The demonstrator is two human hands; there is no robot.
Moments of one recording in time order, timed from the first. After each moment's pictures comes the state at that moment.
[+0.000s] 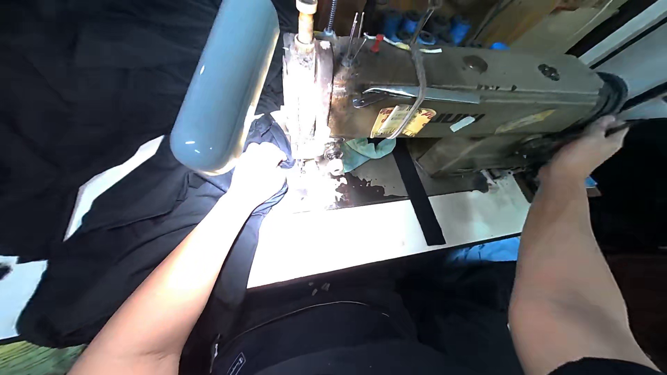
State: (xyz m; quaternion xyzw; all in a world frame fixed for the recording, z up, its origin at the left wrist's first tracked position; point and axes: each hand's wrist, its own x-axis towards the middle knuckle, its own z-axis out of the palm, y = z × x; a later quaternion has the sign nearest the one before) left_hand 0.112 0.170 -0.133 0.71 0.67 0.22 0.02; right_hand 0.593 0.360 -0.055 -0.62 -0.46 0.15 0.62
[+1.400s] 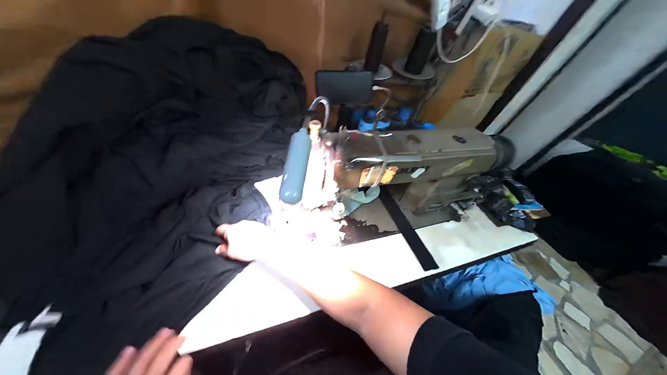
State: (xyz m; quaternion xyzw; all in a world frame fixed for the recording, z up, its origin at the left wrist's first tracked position) left_hand 0.067 -0.112 -0.152 0.69 0.71 0.13 -0.07; right_hand 0.142 0.165 -0.087 -0.23 -0.91 0.33 -0.02
